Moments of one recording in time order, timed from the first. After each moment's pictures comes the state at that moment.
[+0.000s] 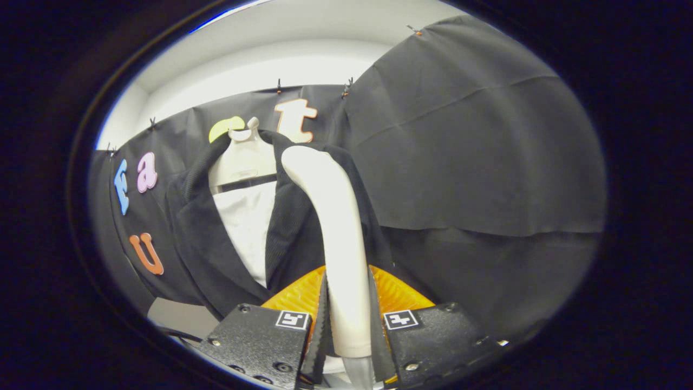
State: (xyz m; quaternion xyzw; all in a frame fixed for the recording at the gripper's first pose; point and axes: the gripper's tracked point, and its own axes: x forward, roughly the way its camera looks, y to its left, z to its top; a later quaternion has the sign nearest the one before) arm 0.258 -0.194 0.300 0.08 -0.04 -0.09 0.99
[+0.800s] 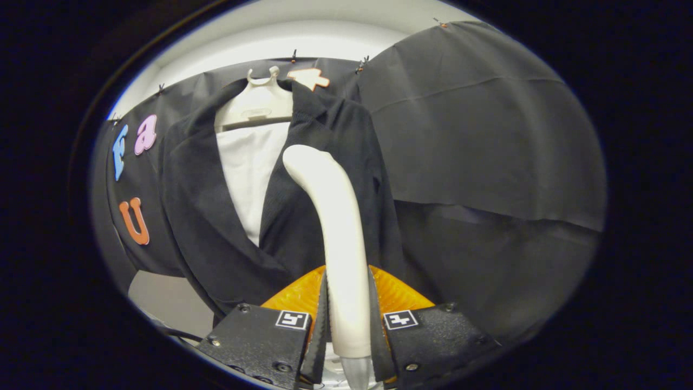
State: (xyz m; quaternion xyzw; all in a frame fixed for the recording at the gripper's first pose) arm 0.276 -0.172 0.220 0.04 0.03 -0.11 0.99
